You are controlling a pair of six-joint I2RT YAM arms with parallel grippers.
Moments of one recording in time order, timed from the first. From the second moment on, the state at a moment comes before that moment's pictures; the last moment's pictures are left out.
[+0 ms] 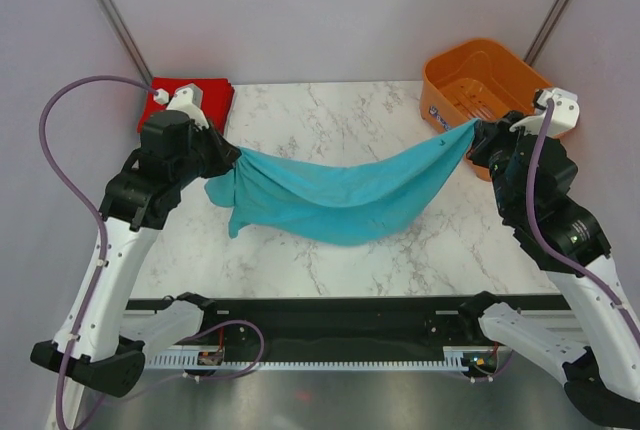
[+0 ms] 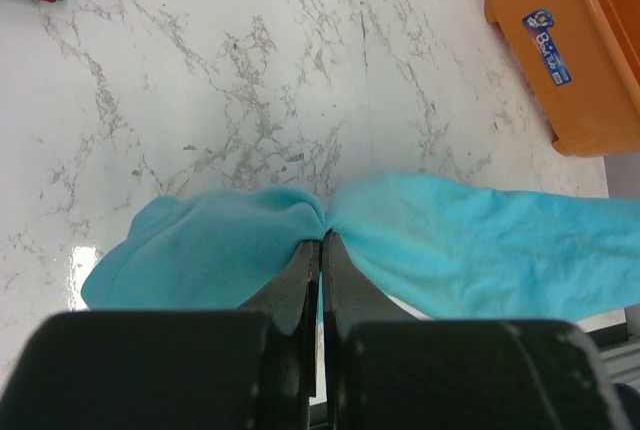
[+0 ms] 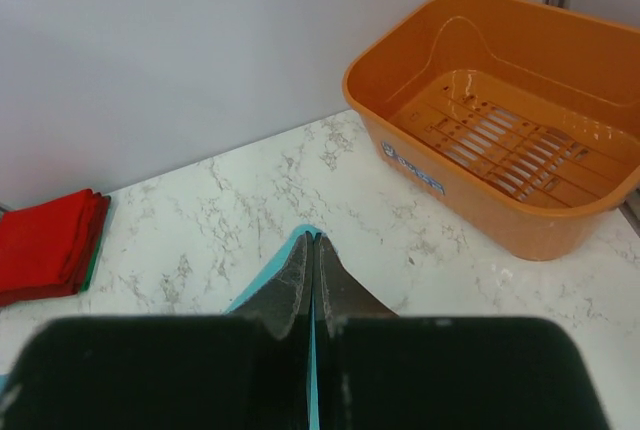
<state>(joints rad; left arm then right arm) -0.33 1.04 1.39 -0.84 -0.03 -0.49 0.52 0.85 1.33 -0.57 0.62 0.41</state>
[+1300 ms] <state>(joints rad) -0.33 1.17 1.12 -0.87 0.19 -0.45 0.52 0.94 1.26 -0.47 0.63 0.32</state>
